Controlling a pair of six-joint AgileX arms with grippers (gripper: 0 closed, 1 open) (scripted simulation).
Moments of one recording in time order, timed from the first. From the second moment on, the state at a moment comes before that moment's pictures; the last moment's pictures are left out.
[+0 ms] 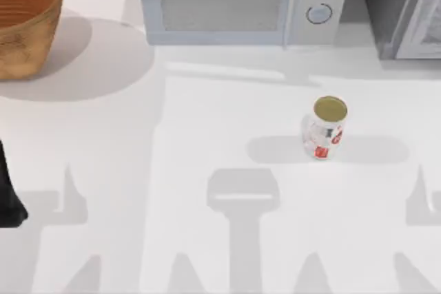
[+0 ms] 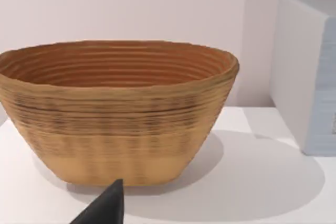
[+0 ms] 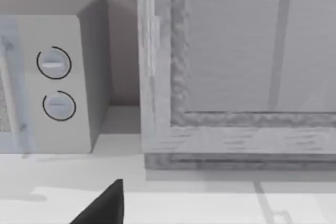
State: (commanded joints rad) left arm 0.00 0.00 0.00 0.00 0.00 0.00; right arm 0.00 0.00 0.00 0.00 0.00 0.00
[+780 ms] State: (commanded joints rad) left arm 0.00 0.00 0.00 0.00 0.00 0.00; right arm 0.21 0.55 0.13 0.44 0.20 0.03
